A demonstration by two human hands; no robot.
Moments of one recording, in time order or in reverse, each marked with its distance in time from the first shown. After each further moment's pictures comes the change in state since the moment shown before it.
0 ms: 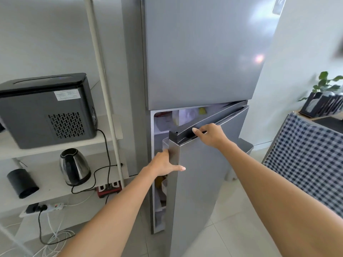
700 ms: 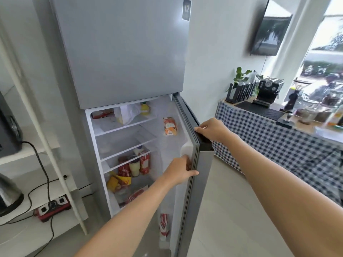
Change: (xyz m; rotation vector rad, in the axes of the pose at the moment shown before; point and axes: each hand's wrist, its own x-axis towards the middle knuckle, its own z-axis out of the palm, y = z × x) left_hand -0.071 0.178 0.145 -0.066 -0.159 0.408; right_hand -0.137 0.096 -0.148 -0.181 0.057 0.295
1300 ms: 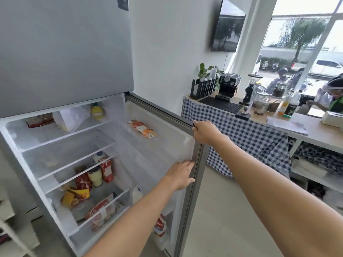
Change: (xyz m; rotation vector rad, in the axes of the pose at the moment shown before) left_hand 0.082 0.117 0.125 0.544 -0.162 0.392; right_hand 0.002 0.161 -0.059 -0.252 0.034 0.107
